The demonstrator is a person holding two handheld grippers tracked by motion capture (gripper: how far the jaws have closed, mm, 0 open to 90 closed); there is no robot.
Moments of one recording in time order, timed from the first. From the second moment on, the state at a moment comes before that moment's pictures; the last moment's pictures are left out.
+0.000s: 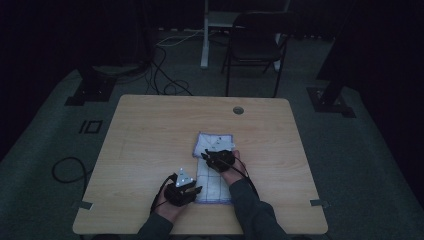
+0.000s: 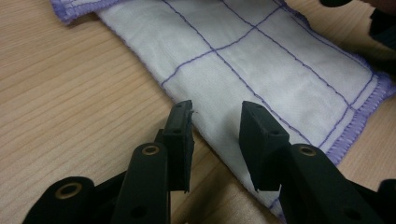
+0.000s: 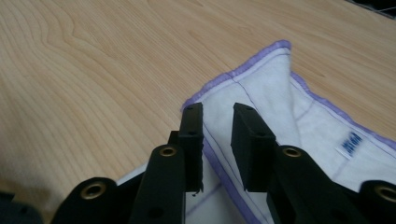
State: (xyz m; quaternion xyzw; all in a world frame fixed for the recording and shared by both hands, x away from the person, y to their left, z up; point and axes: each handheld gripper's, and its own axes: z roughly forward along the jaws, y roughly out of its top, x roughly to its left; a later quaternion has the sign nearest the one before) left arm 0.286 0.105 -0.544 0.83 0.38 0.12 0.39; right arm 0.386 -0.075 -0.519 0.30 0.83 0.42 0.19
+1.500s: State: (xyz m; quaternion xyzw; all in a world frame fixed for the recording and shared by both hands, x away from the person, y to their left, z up) left arm 0.284 0.105 -0.545 0.83 0.38 0.12 0.39; right arm 0.439 -0.108 -0.520 0.38 0.81 0.39 0.21
